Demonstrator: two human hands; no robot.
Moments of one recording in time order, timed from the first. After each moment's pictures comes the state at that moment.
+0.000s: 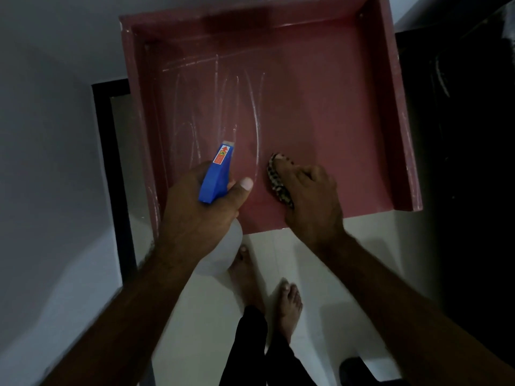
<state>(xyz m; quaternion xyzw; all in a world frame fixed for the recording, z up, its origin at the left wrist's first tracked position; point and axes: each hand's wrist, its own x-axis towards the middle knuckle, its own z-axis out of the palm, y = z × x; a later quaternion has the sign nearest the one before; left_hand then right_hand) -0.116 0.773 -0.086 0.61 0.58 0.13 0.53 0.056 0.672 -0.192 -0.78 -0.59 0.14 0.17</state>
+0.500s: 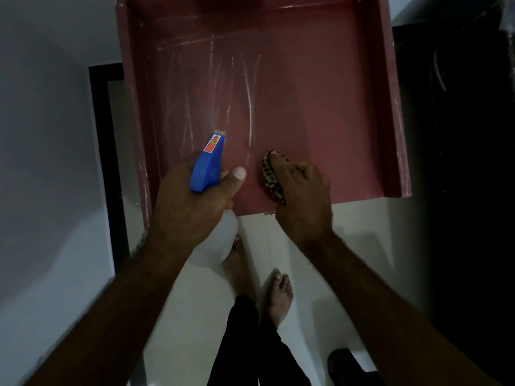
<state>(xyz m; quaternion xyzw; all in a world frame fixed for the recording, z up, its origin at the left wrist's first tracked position) -0.114 0.748 -0.079 0.60 0.60 0.12 0.52 0.045 0.645 -0.195 -0.79 -0.56 0.14 0.20</state>
